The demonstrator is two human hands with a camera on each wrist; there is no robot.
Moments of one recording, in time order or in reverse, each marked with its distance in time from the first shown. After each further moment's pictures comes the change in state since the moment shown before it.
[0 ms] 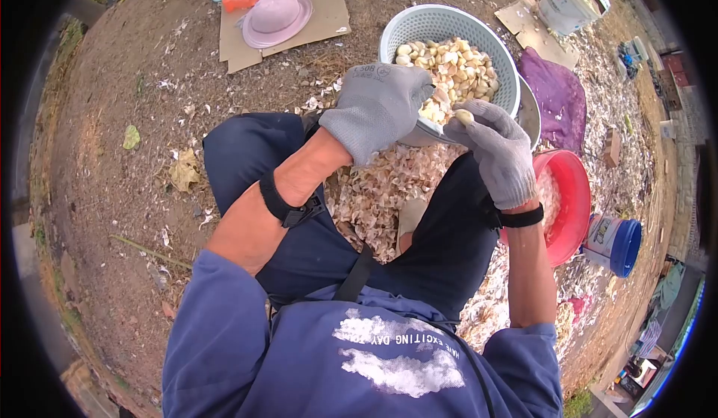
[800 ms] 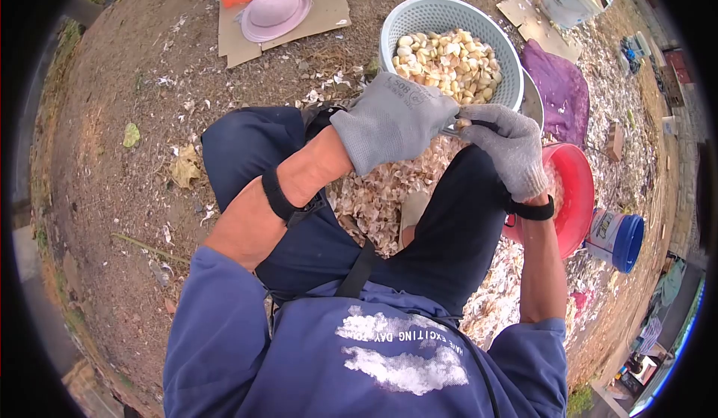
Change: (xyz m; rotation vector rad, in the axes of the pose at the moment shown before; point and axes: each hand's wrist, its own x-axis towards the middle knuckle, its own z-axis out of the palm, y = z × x) left_hand -0.011 0.008 0.007 0.177 -0.172 0.383; right_hand -0.002 -0.009 -0.010 -0.707 -0.062 -0.163
